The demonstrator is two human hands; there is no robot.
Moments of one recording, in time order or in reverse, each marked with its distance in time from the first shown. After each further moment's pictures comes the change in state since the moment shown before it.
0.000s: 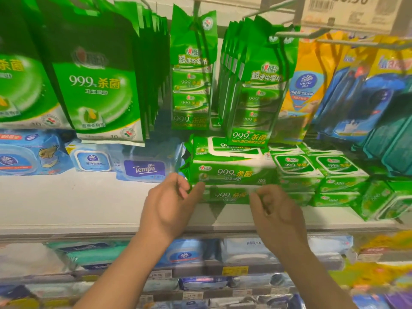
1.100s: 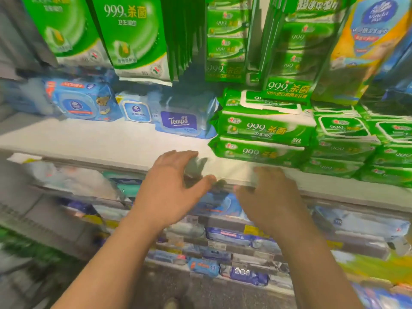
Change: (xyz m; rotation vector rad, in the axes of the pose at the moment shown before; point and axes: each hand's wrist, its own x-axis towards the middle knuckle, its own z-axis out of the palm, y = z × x) left_hand -0.077 -0.004 -0.043 0.390 -0.126 -0.004; right_hand -0.032 -0.047 0.002 -0.300 -0.588 0.035
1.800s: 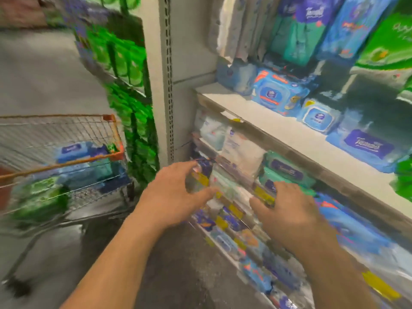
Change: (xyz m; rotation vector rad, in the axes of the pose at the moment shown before) left_hand -0.265 -0.215 -0.165 -0.057 0.198 -0.566; right_hand -0.154 -0.258 0.110 -0.340 -0.208 -0.437
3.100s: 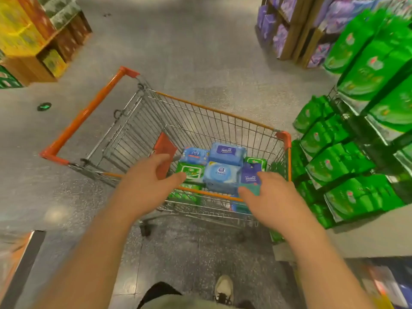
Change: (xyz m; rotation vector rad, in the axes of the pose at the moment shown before) left_hand 0.074 -0.420 -0.289 -0.075 0.420 -0.890; right_hand 0.210 -0.577 0.110 -0.037 -0.359 -0.811
